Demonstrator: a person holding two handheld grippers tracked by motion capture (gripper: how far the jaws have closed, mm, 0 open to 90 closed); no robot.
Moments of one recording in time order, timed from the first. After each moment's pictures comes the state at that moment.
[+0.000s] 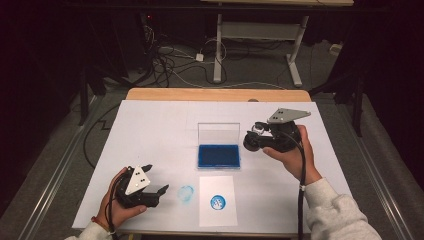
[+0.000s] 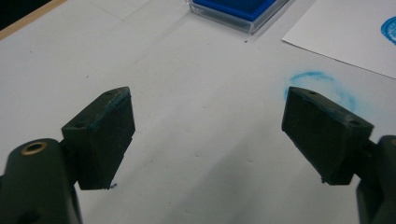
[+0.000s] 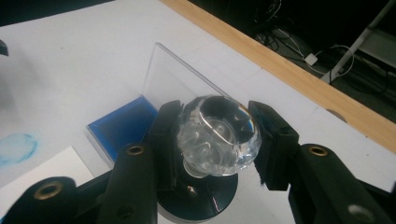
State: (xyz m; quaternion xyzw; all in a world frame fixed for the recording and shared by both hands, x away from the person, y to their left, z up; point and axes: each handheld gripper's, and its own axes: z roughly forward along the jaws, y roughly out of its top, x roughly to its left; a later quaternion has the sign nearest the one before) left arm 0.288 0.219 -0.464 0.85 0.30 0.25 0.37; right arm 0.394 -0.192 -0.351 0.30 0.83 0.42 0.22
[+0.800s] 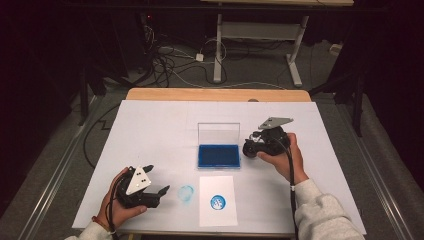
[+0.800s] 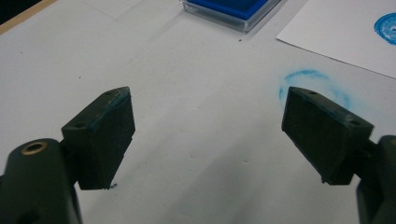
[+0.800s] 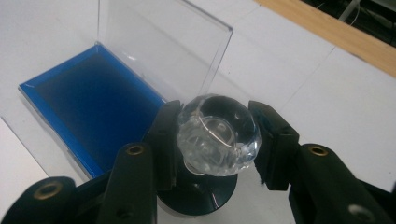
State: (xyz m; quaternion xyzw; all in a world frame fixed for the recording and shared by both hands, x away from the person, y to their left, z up) left arm 0.288 0.217 -0.465 0.85 0.29 0.24 0.37; right arm 0.424 -0.190 -0.414 0.34 0.85 0.36 0.20
